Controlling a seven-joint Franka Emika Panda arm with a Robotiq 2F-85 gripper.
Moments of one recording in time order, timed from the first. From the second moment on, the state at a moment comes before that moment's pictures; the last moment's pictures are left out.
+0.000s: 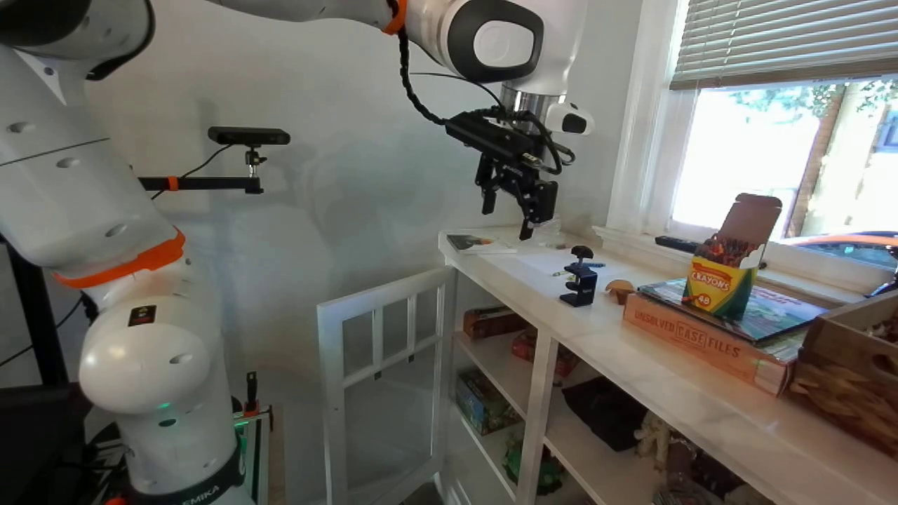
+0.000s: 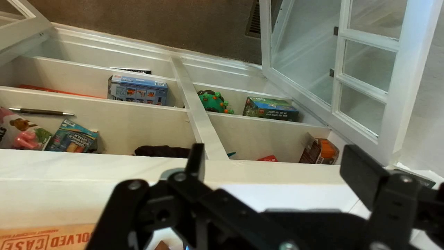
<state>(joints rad) 0.10 -0.38 -0.19 -2.10 0.23 1.80 -0.37</state>
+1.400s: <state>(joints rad) 0.10 -0.34 -0.13 -2.11 0.23 1.93 -0.54</state>
